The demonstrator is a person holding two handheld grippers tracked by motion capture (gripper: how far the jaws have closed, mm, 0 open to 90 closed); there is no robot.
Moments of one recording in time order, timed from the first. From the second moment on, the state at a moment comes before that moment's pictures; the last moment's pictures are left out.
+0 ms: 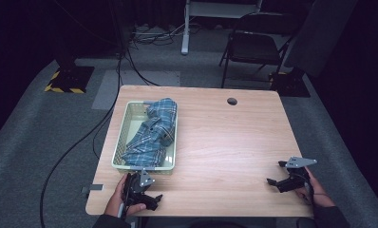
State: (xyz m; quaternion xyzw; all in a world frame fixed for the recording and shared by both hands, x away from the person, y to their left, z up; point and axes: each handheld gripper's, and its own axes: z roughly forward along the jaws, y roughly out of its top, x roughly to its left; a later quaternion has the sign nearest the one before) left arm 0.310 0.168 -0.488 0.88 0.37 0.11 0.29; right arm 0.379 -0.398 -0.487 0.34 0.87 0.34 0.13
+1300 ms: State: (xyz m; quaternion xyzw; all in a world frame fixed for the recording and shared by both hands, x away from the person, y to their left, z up) left arm 0.296 0.145 -0.459 0.89 0.32 0.13 0.29; right arm 0.379 -0.398 -0.487 0.34 0.87 0.34 0.13
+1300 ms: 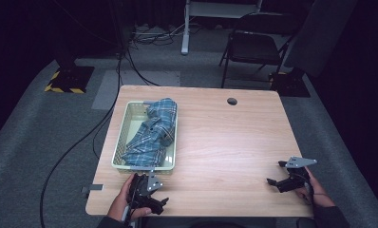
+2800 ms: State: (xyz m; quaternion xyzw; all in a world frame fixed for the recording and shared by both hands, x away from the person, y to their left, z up) left arm 0.307 0.132 -0.416 0.88 0.30 0.15 0.33; right arm 0.379 -0.398 -0.487 0.34 0.87 0.34 0.13
